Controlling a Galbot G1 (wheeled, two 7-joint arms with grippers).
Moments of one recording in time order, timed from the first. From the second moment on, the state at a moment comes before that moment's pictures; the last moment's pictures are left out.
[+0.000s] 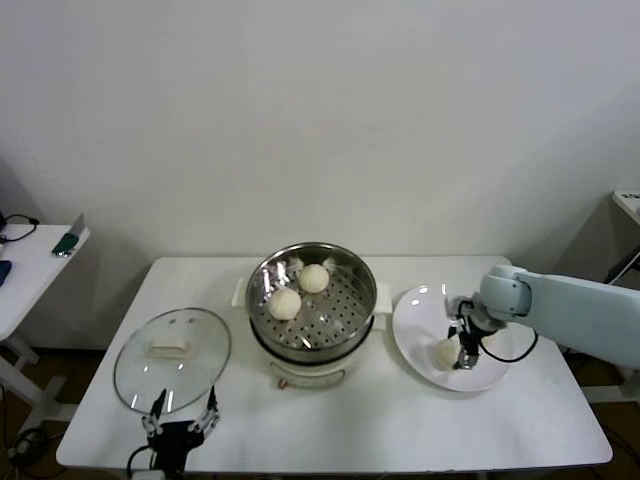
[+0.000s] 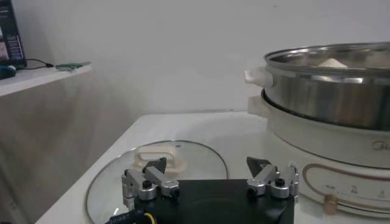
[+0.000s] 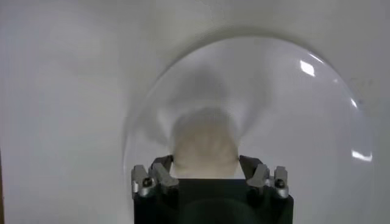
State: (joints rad) left arm 1.80 -1.55 -0.59 -2.10 -0.01 0.12 -0.10; right arm 0.33 0.70 -1.47 1.35 0.40 -0.46 -0.76
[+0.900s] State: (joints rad) left arm 1.81 -1.57 -0.58 -2.12 0.01 0.12 -0.10; right arm 0.91 0.95 -1.55 1.44 0.36 0.03 -1.03
